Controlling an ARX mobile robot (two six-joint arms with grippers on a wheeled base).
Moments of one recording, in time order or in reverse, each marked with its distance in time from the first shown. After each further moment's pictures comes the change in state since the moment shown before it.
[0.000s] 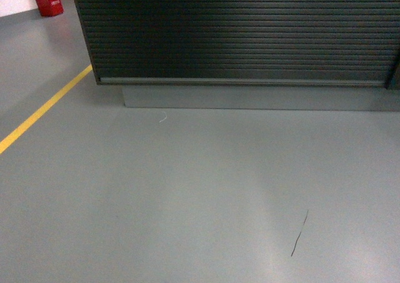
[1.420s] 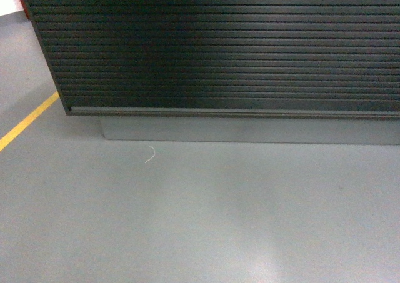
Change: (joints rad) left arm 0.000 0.000 0.000 -0.002 0.000 0.000; right arm 0.000 0.000 0.000 -0.001 0.000 0.000
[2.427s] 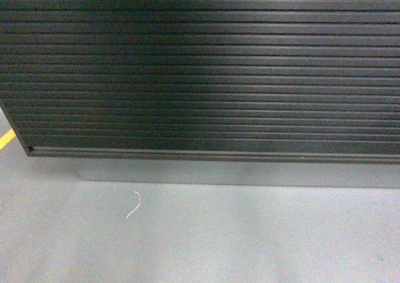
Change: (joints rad) left arm 0.000 0.000 0.000 0.001 0.000 0.000; right arm 0.000 0.000 0.000 0.001 0.000 0.000
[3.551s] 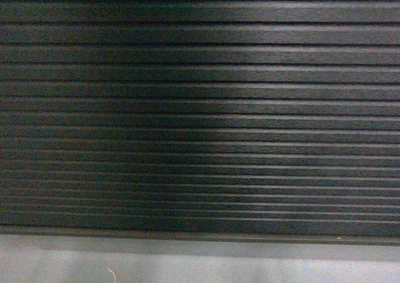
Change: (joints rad) left arm 0.000 0.000 0.000 -0.001 0.000 0.000; right arm 0.000 0.000 0.000 -0.001 0.000 0.000
